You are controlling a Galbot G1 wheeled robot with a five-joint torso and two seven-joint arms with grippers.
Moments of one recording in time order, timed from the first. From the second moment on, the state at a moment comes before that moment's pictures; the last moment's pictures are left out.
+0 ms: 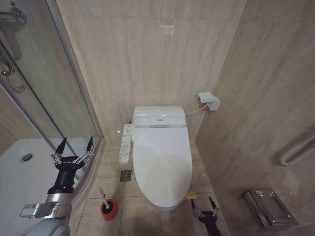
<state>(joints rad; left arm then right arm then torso) 1.56 -1.21 -0.69 -2.23 -0.45 -0.27 -0.06 -1.51 1.45 0.57 1.33 0.20 0.63 -0.10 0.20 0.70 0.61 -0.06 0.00</state>
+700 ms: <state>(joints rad) 1.56 -1.21 -0.69 -2.23 -0.45 -0.27 -0.06 -1.45 1.48 0.58 1.20 0.36 0.81 -0.30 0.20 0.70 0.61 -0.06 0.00</state>
